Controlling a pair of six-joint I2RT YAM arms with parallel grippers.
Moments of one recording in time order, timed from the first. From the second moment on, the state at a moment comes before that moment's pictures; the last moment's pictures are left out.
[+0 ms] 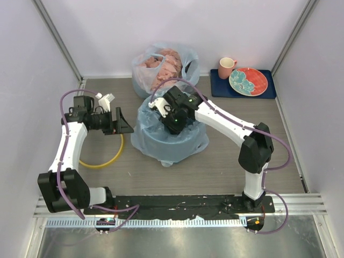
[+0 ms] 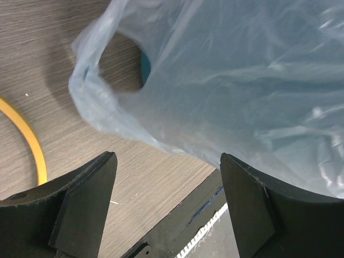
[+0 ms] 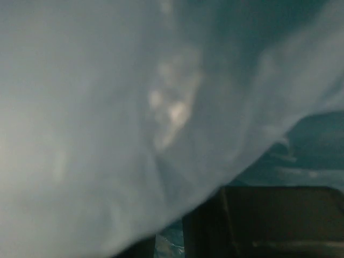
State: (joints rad) left arm 0.13 1.30 1.10 -0.87 0.83 0.03; right arm 0.80 1.89 1.79 -0.97 -0.17 -0.25
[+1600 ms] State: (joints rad) left arm 0.09 1.18 1.71 -0.84 0.71 0.05; right arm 0.79 1.67 1.72 -0.82 -0.26 -0.22
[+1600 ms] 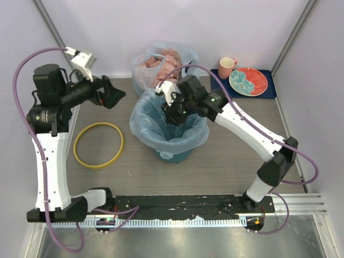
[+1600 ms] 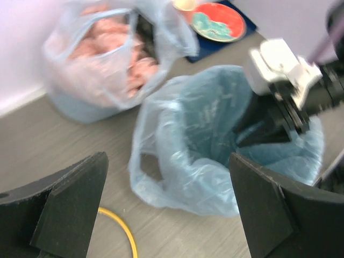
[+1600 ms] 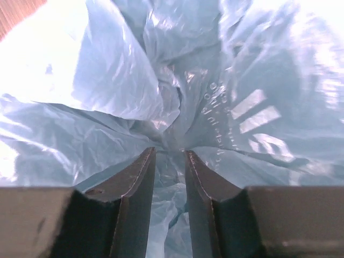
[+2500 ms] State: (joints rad) left arm -0.70 1.89 1.79 -1.30 0.10 0.49; right arm 0.27 1.31 1.60 -0.73 -0.34 0.20
